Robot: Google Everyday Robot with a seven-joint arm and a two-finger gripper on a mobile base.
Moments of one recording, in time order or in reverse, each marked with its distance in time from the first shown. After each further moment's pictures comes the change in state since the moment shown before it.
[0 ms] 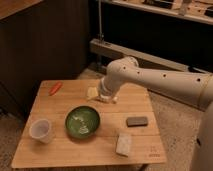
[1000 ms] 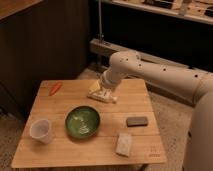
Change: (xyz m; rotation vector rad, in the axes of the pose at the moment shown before) arm -0.036 -0.017 -0.009 -0.028 -0.002 -0.051
